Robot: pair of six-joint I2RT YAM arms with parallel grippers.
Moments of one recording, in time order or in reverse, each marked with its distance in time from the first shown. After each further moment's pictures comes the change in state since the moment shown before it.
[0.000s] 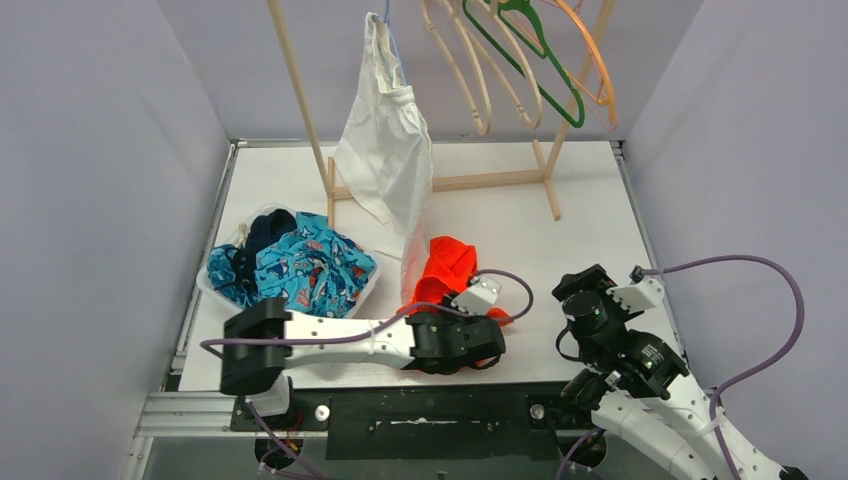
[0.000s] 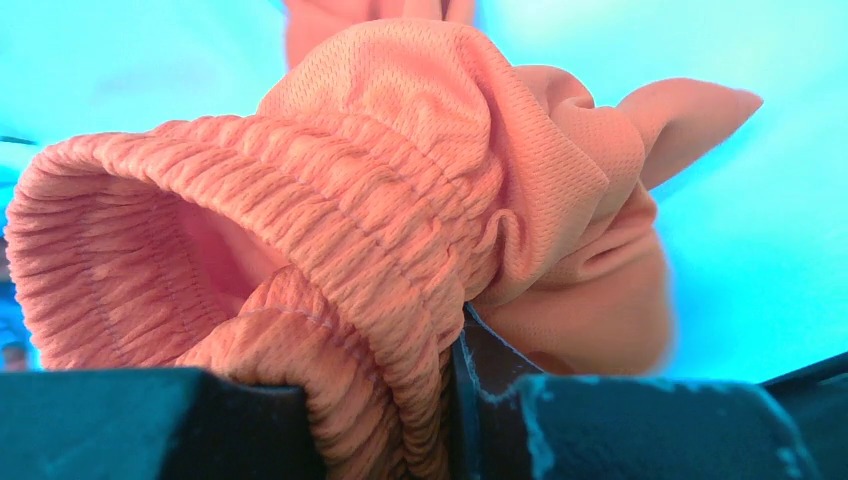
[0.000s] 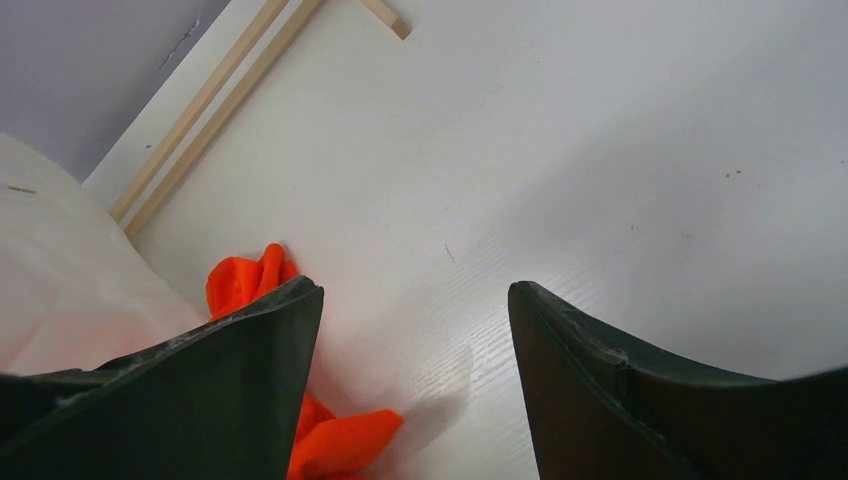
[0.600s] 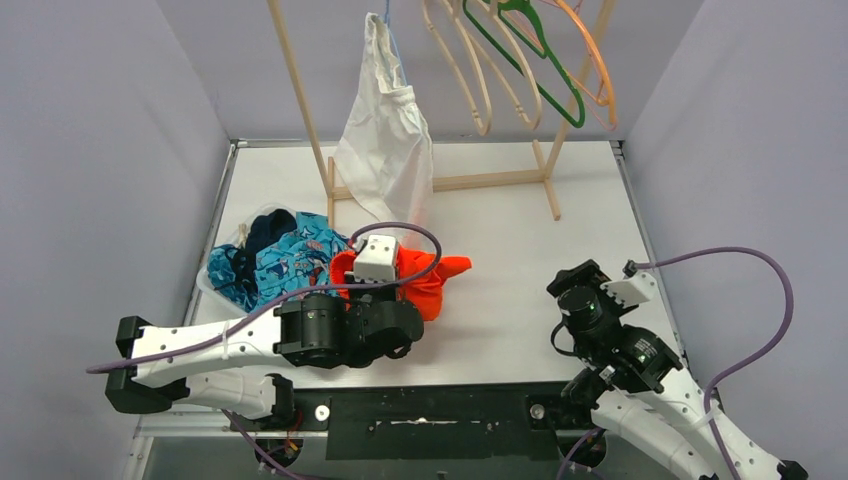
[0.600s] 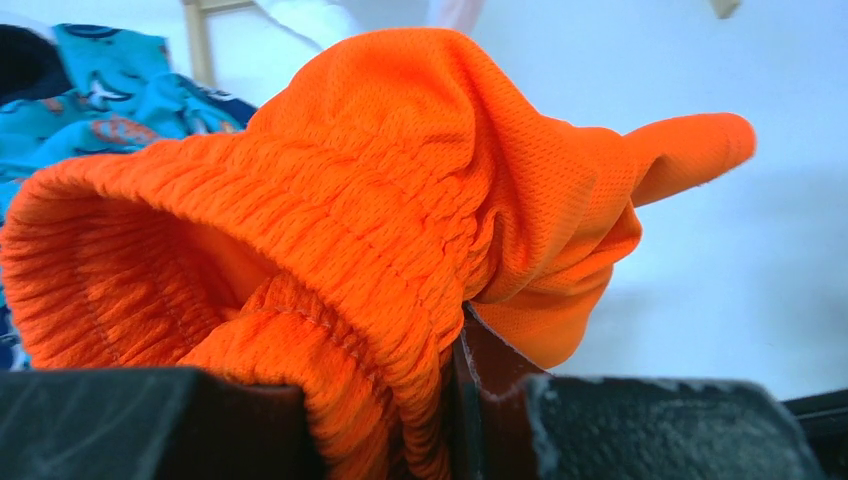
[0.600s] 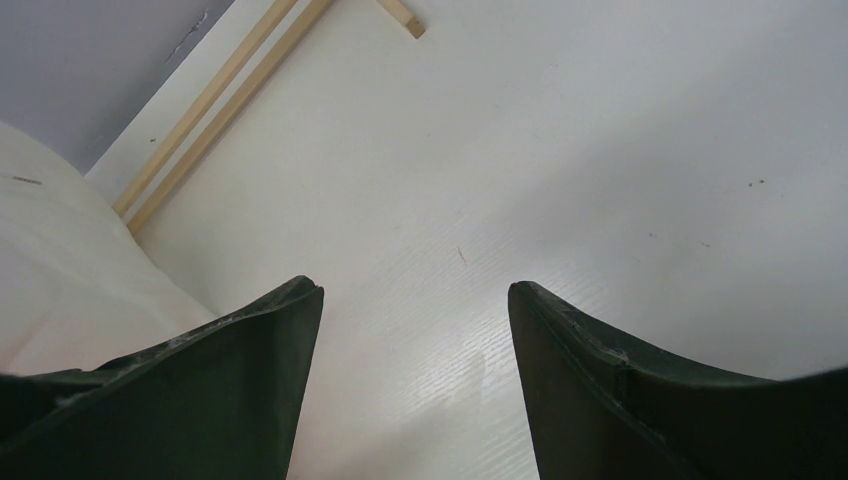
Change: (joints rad) left arm -0.010 -0.579 -0.004 -0.328 -0.242 -0.268; right arm 0.000 0.040 -0.003 0.060 -0.006 -0.031
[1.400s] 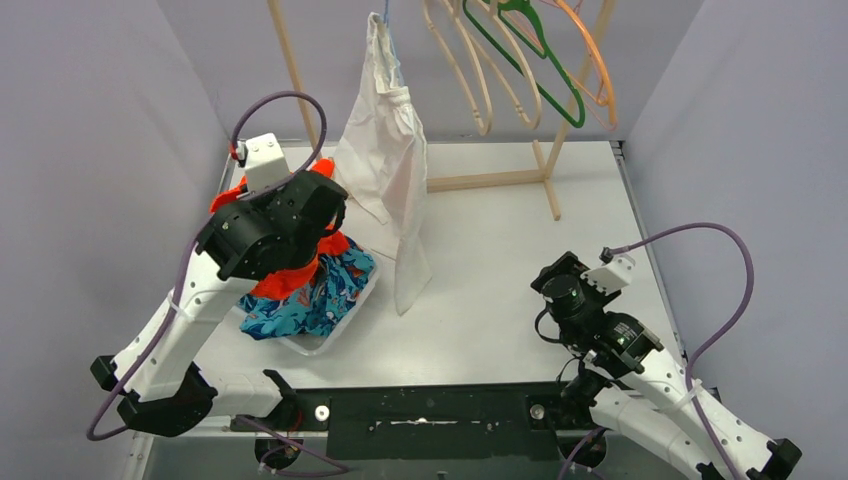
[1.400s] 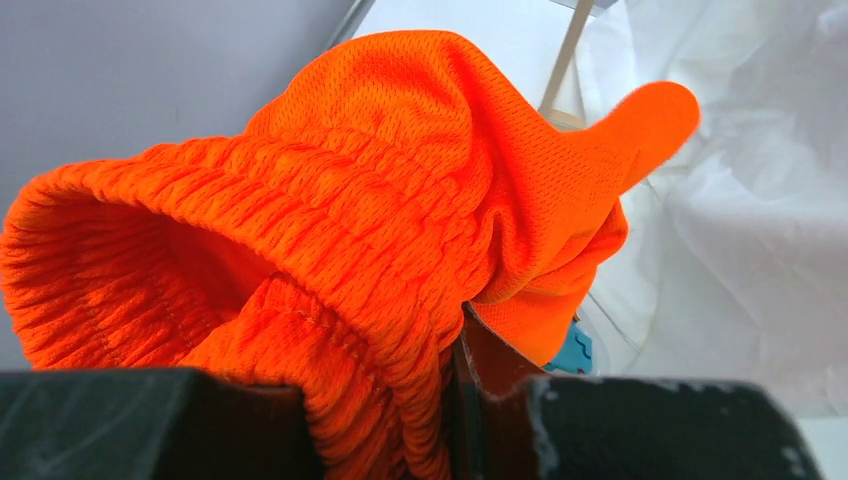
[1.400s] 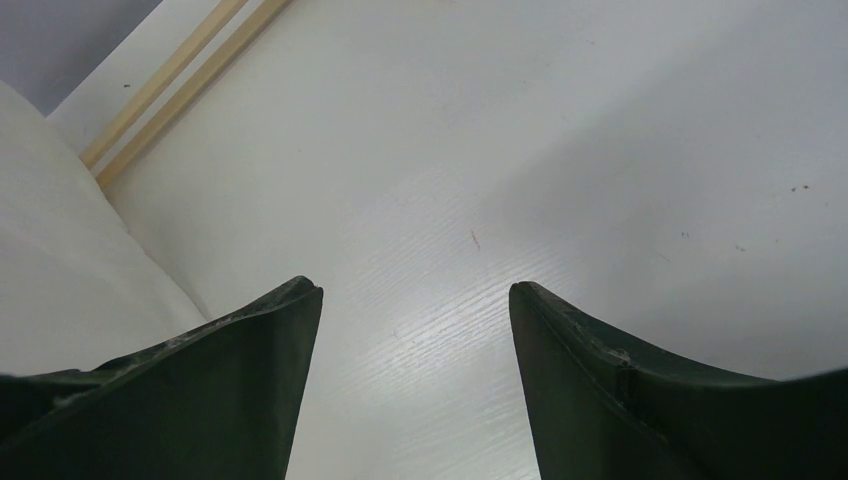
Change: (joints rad) left arm 0.634 0.080 0.510 -0.519 -0.023 -0.010; right arm 0.000 0.130 0.000 0.103 -0.058 -0.074
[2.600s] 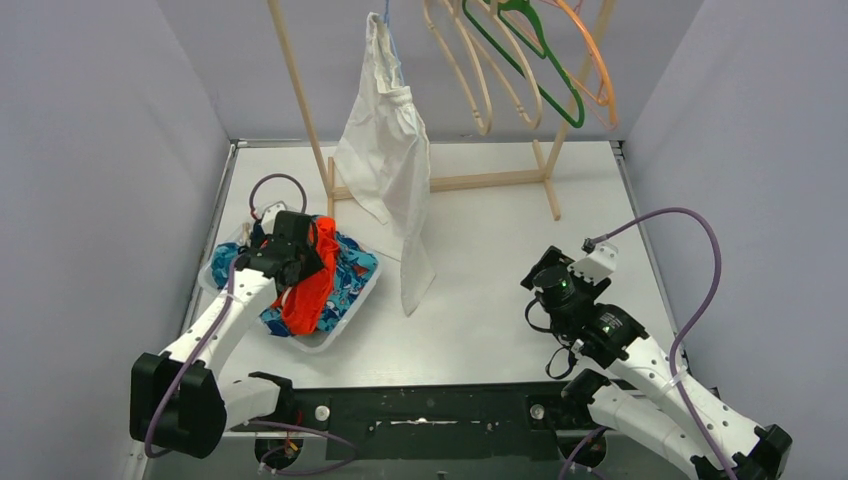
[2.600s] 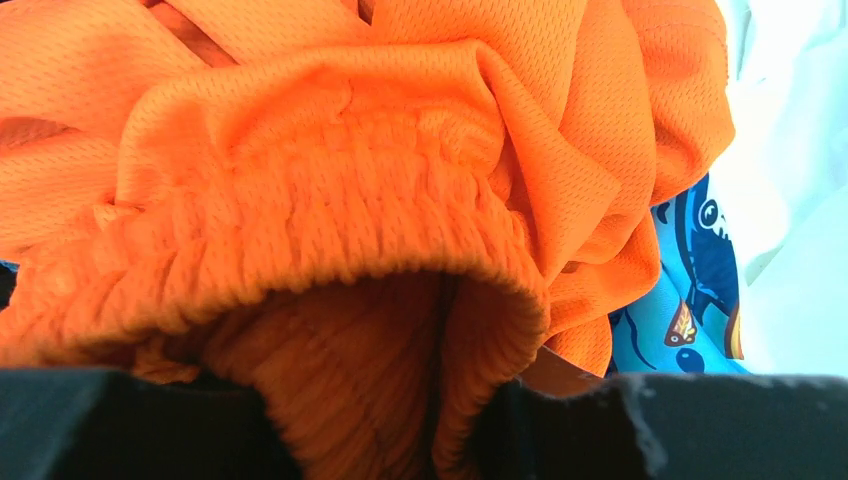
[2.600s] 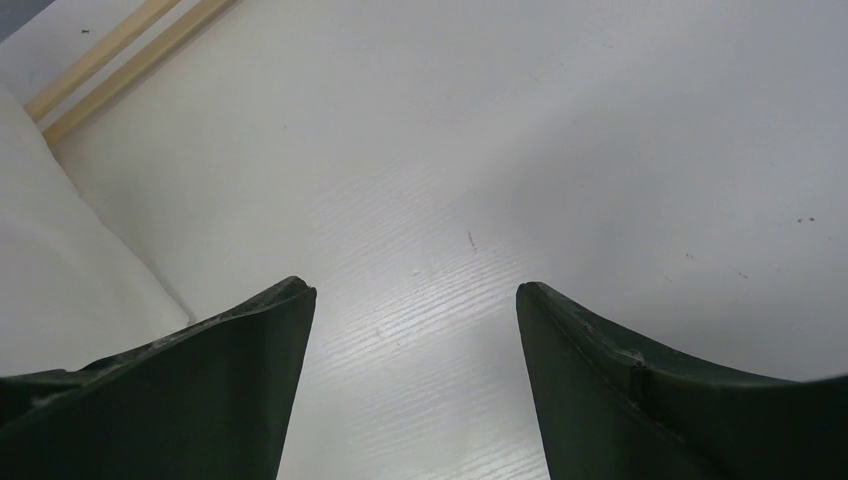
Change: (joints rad) left arm 0.556 -0.051 -0.924 0.878 0.760 0.213; right arm -0.037 0.082 -0.017 0.105 -0.058 -0.135
